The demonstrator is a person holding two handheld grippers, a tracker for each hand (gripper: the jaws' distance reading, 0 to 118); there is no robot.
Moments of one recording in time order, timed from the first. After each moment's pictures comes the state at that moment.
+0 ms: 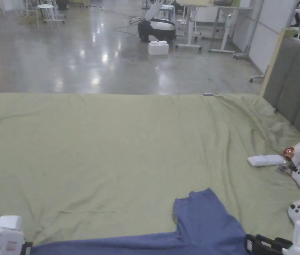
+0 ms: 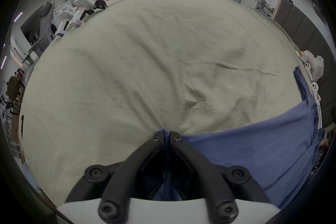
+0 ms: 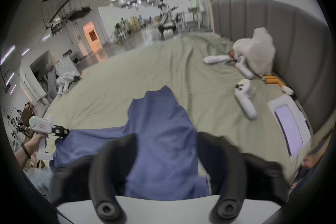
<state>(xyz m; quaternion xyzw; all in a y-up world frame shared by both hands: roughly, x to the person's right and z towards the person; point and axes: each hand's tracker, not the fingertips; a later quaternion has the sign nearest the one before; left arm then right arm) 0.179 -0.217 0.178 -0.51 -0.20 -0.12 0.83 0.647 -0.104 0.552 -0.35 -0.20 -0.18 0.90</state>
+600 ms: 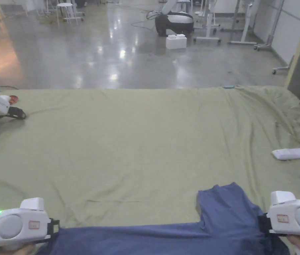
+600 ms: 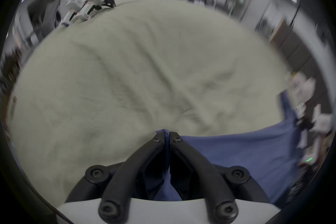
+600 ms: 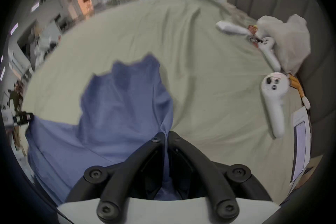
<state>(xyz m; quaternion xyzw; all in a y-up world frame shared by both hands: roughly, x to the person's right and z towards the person) 0.154 -0.176 0.202 -0.49 -0.22 0.02 0.84 0.690 -0.176 0.469 -0.46 -0.21 -0.16 0.85</state>
